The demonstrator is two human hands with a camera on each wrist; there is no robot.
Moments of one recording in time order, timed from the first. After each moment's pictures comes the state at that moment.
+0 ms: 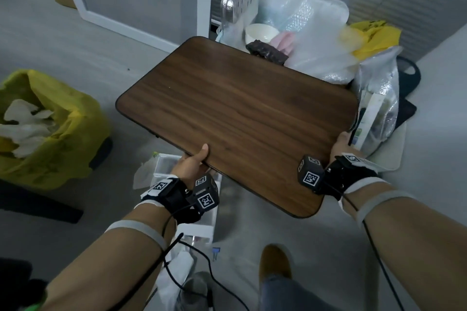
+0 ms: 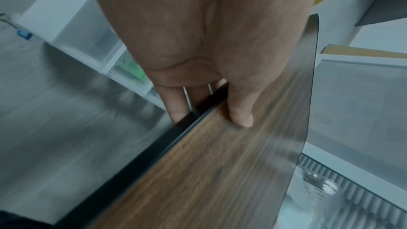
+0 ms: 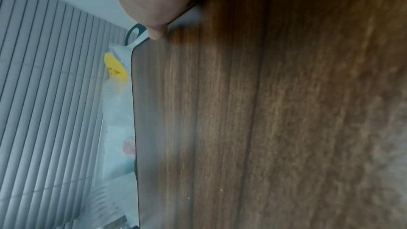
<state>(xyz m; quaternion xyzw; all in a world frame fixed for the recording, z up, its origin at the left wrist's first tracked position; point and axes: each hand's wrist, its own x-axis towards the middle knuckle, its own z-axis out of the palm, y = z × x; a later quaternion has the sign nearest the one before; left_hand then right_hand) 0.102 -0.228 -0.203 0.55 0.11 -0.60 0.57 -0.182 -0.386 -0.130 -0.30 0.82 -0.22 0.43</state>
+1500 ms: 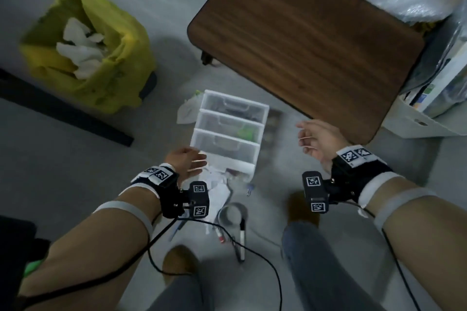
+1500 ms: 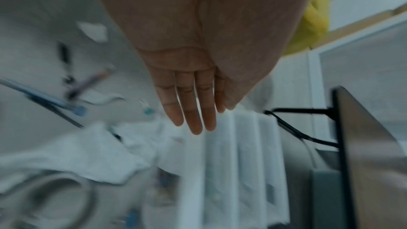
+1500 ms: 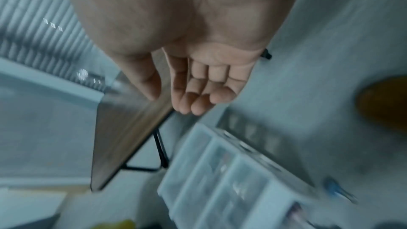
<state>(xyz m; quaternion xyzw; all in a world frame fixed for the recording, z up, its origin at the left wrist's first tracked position) 0.155 -0.046 -0.221 0.72 0.09 -0.57 0.38 -0.095 -0.242 -0.168 -0.40 0.64 -0.12 0.65</state>
